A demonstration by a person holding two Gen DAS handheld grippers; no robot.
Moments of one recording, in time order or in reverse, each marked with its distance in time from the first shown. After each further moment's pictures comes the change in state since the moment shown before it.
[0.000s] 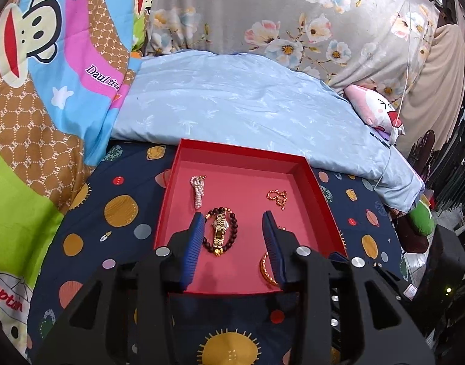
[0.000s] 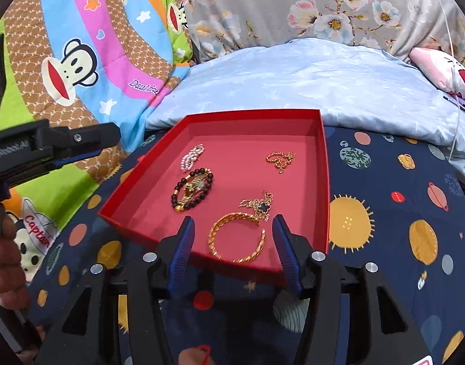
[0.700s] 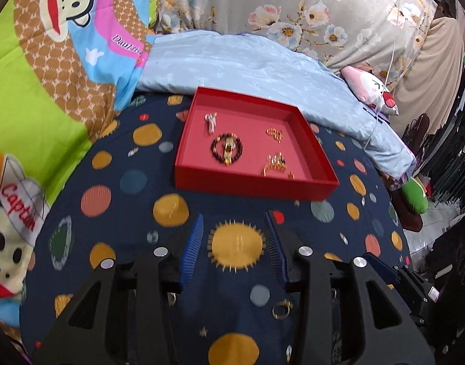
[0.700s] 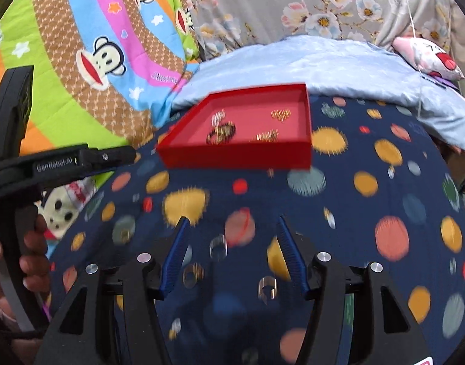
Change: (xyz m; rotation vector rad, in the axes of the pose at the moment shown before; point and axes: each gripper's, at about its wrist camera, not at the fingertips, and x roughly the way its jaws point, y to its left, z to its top) left arm -0.075 0.009 -0.099 -0.019 0.090 -0.001; right arm -0.106 0.030 -0.104 0.038 0.017 0.001
